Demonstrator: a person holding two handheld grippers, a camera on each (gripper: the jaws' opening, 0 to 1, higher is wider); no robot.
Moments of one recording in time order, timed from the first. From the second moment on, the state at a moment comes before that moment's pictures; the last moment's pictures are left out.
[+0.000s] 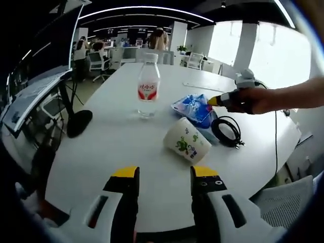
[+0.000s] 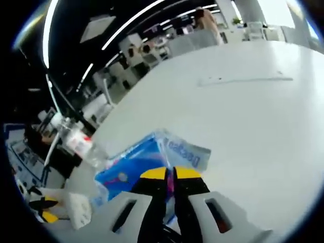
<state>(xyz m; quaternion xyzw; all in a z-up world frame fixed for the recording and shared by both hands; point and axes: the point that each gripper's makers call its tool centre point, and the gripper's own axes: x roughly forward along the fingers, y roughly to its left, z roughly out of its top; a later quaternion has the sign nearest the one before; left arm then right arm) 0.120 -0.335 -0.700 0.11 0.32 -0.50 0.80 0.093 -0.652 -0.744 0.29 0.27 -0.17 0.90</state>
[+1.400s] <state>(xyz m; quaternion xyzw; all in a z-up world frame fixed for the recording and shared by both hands) 0.107 -0.347 -0.695 0.12 0.32 -0.52 0.78 -0.020 -0.714 -0.696 0.30 0.18 -0.27 0.90</state>
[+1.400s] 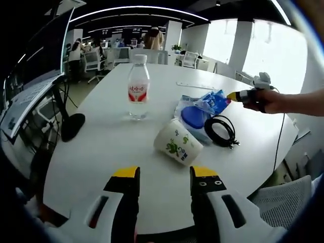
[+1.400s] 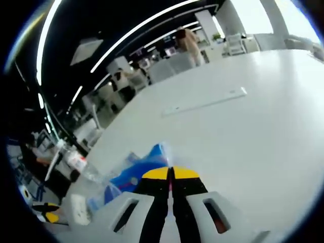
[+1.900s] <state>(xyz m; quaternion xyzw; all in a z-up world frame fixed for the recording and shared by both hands) 0.101 -0.352 -0.695 0.12 0.32 -0.53 0.78 -0.079 -0.742 -0.697 0.32 0.16 -0.33 0.88</state>
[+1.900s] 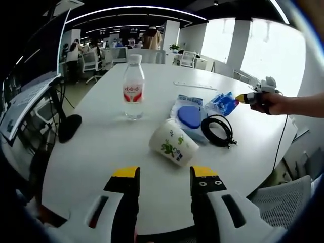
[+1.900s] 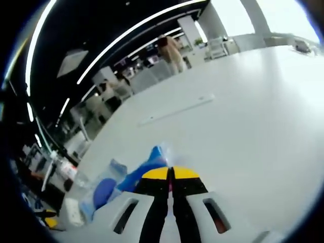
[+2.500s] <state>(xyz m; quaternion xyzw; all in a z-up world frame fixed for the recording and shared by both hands) 0.098 -0.359 -0.696 0.13 0.32 -0.53 0.78 -0.123 -0.753 -0.712 0.34 0.15 -0.39 0.85</state>
